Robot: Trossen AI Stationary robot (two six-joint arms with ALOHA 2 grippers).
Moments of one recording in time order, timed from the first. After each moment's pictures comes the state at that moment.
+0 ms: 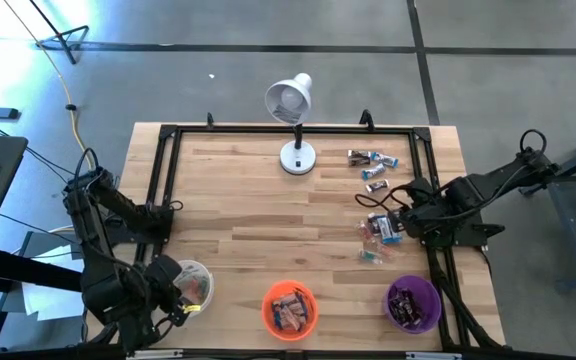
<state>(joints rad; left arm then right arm) -1.09 1.57 1.52 -1.48 -0.28 -2.09 0.43 0.97 1.00 -1.47 0.27 1.67</state>
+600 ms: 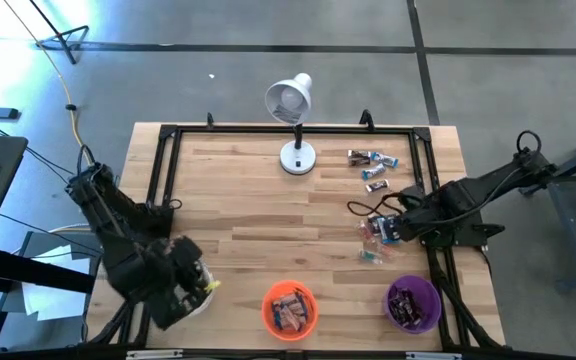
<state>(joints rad) -0.91 1.54 1.52 -1.51 -0.40 -1.77 0.43 1.02 1.00 -1.38 0.15 1.62</state>
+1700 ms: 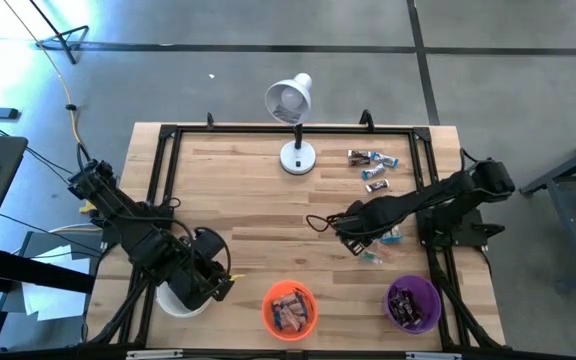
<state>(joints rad) -0.73 1.52 1.52 -1.28 -0.35 -1.60 0.21 1.56 1.00 -1.08 0.10 1.07</state>
